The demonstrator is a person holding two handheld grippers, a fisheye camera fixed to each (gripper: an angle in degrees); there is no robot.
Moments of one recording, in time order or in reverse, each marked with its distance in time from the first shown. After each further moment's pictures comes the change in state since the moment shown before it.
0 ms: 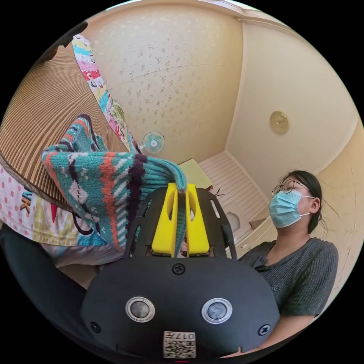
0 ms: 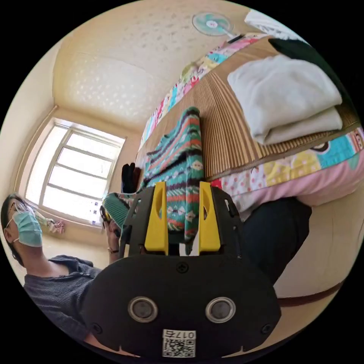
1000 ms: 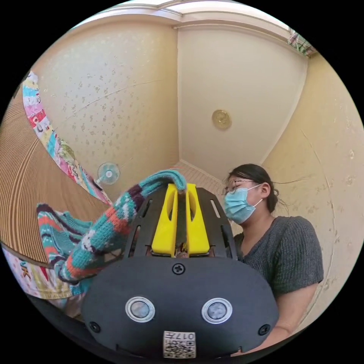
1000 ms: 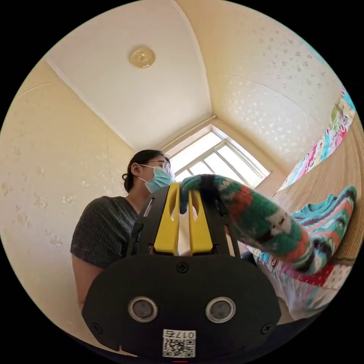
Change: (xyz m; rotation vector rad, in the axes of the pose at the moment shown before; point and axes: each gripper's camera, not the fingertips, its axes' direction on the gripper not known) left arm 0.058 -0.048 -0.020 0.127 0.237 0.266; right arm -0.016 0.008 -0.150 0.238 -0.960 -0.614
